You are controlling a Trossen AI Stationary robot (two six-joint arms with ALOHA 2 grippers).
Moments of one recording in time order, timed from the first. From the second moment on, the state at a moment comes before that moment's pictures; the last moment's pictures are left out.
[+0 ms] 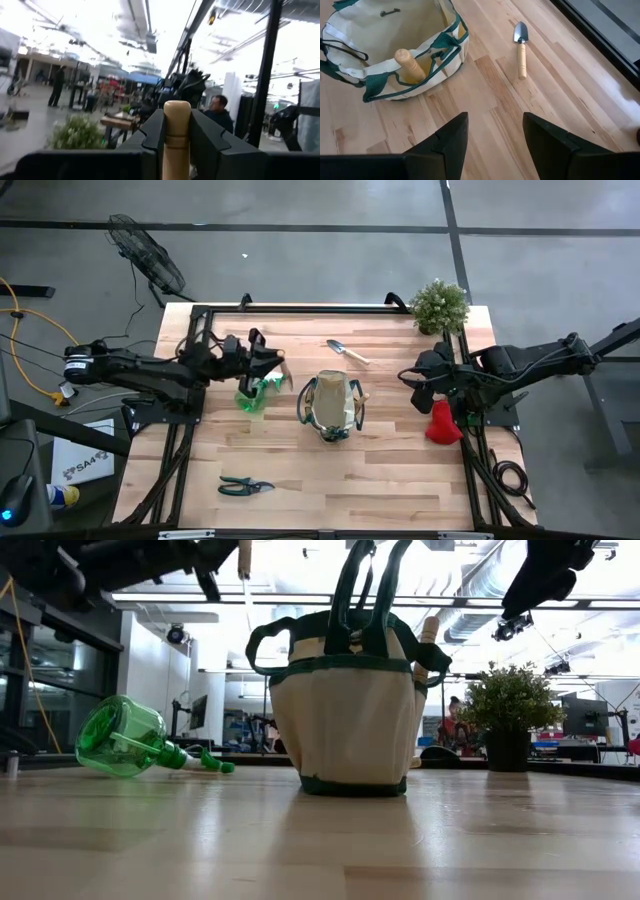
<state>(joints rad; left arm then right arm) 0.12 1.07 0.37 1.18 0.06 -0.24 0.23 0.90 0.95 -0.99 0.44 0.60</state>
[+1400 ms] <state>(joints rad) 0.12 1.46 0.37 1.53 0.11 -0.26 0.23 0.90 0.95 -0.99 0.44 0.61</state>
